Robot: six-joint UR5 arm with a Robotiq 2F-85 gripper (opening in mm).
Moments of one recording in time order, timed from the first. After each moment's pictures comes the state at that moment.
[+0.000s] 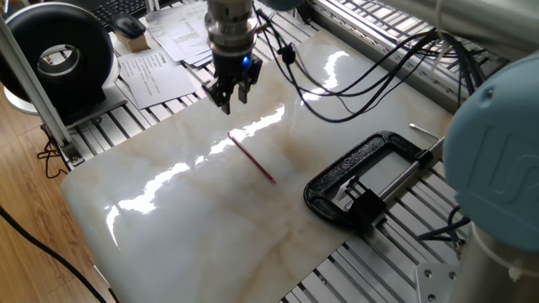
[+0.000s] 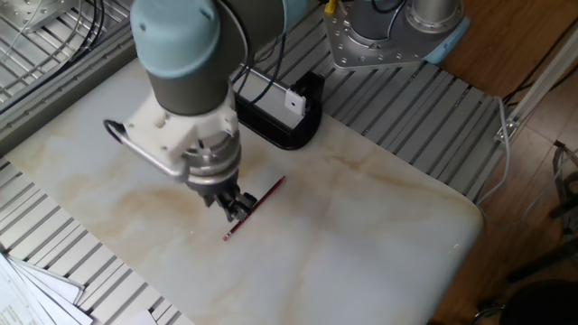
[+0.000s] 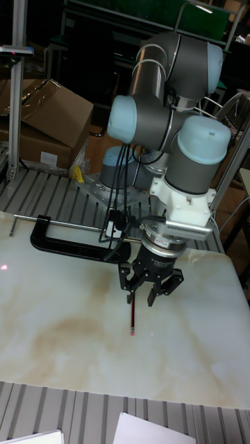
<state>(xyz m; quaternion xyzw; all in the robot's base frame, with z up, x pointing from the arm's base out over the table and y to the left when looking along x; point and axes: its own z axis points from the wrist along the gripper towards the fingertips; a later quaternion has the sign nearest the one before) 0.614 0.078 0.089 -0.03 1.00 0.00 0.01</state>
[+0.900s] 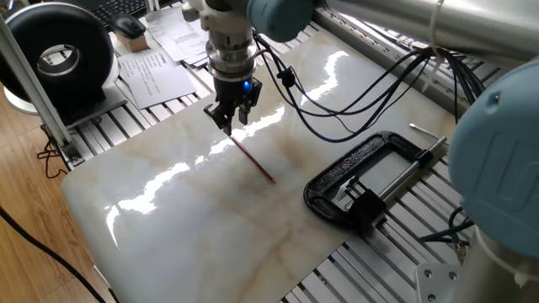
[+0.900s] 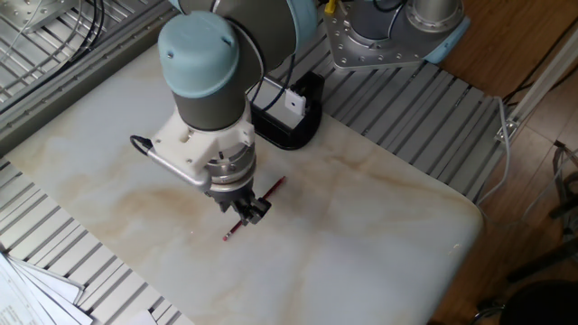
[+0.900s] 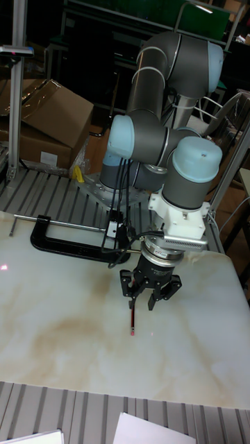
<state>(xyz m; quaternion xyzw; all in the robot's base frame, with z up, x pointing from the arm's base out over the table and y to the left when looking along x) 0.597 0.086 0.055 -0.04 1.00 0.01 0.01</state>
